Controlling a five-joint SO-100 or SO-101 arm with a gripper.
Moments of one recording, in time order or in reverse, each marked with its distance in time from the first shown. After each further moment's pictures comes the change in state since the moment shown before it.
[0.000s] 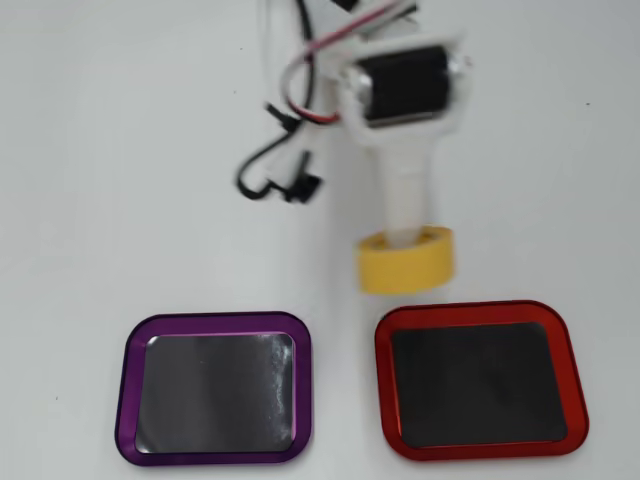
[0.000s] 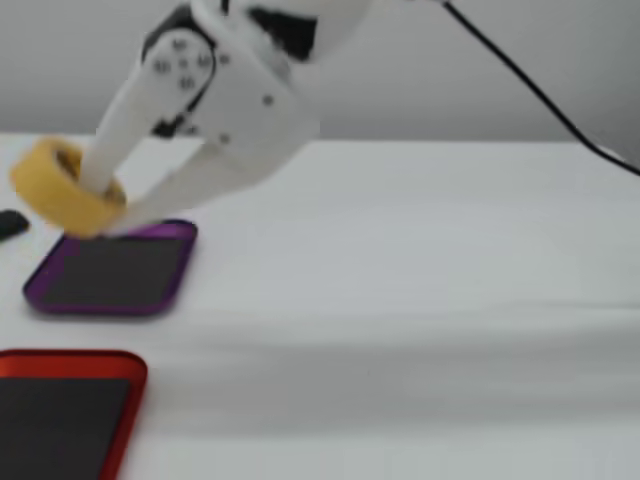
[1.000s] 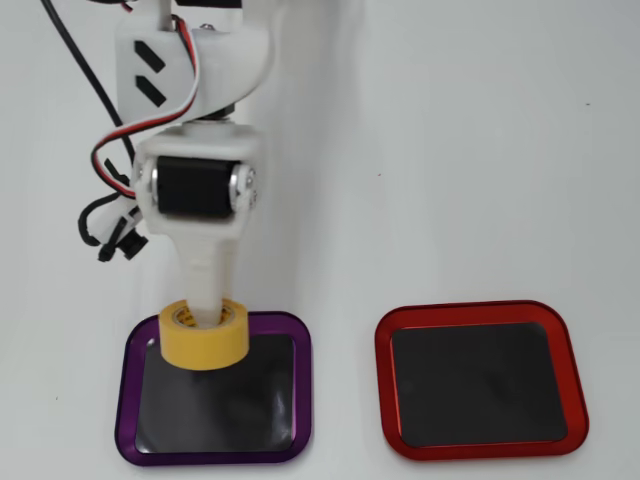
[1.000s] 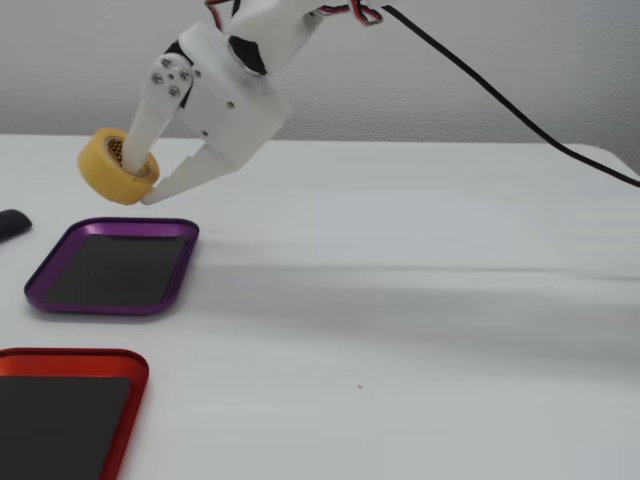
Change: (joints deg) arm 13.4 -16.6 -9.1 -0.8 -2.0
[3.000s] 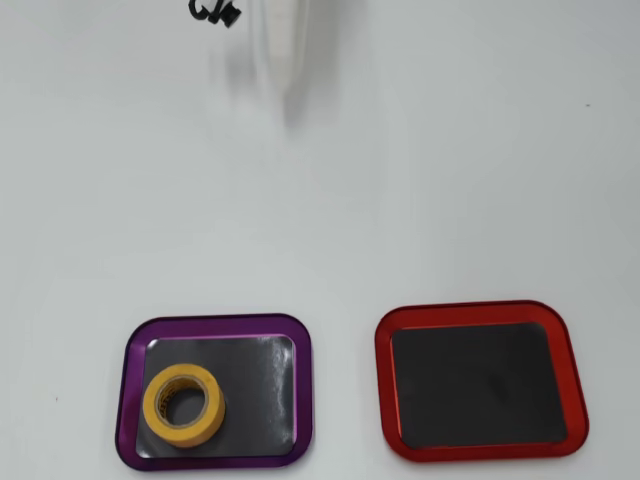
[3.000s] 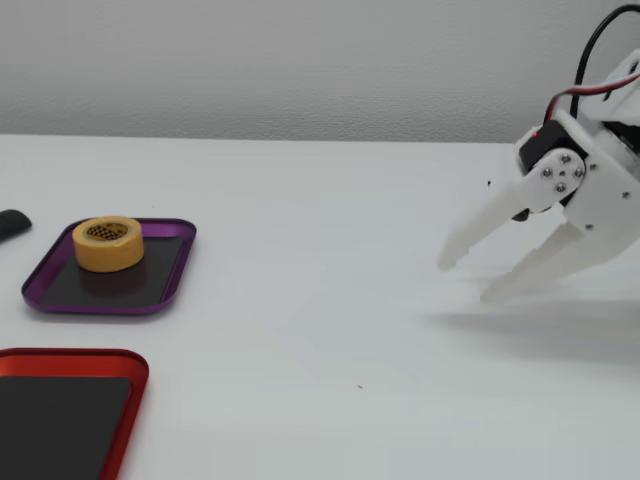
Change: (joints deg) arm -2.2 120.7 93.8 35.8 4.6
